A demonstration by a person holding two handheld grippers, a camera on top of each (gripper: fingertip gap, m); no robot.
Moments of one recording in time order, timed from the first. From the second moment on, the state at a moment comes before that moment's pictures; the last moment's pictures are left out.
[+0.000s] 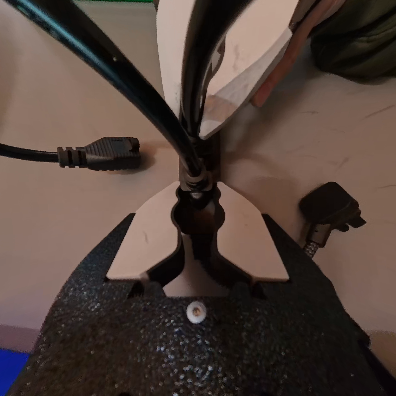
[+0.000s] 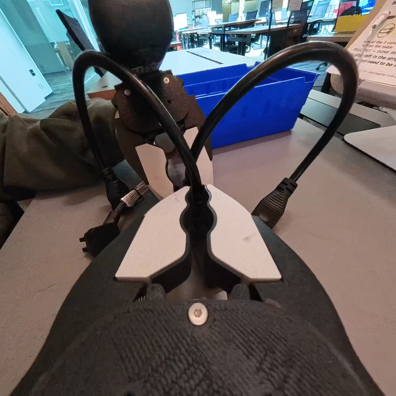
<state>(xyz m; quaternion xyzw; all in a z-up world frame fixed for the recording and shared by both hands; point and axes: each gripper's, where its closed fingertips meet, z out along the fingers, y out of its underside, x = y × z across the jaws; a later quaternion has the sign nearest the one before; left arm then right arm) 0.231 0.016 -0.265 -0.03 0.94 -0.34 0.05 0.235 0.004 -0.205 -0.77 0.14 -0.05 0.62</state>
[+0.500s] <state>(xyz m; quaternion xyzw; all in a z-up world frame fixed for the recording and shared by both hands) 0.231 0.004 -0.262 -0.02 0.96 -0.27 0.03 0.236 0.000 -0.195 -0.76 0.13 -0.08 0.63</state>
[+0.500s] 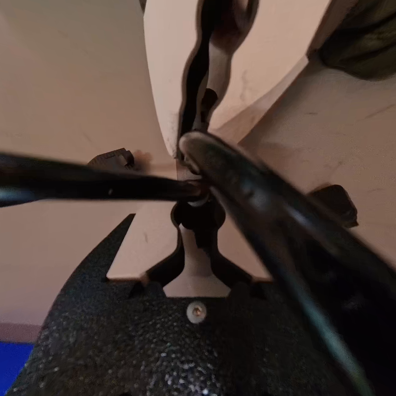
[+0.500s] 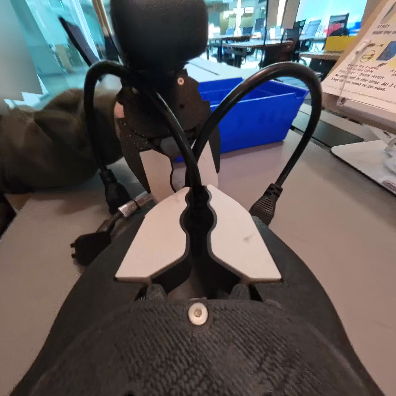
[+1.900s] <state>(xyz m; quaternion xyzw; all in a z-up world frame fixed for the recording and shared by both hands) 0.225 0.017 -0.265 0.02 0.99 -0.11 0.01 0.230 0.000 -0.189 -0.74 0.14 -0.07 0.66</state>
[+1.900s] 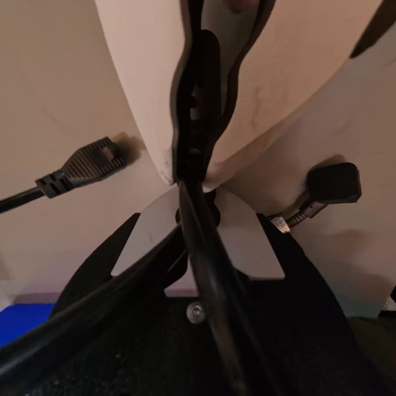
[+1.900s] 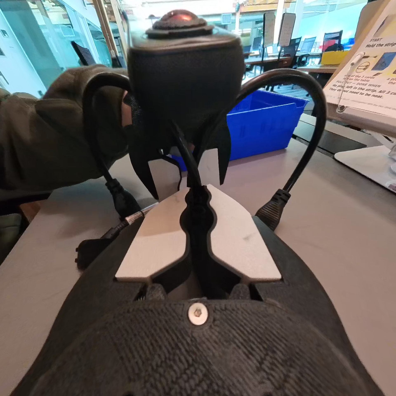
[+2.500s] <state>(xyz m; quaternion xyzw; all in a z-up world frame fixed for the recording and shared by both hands) 0.223 -0.010 -0.264 0.01 0.98 -0.17 -0.01 0.229 -0.010 -0.198 -0.74 0.15 -0.06 0.66</state>
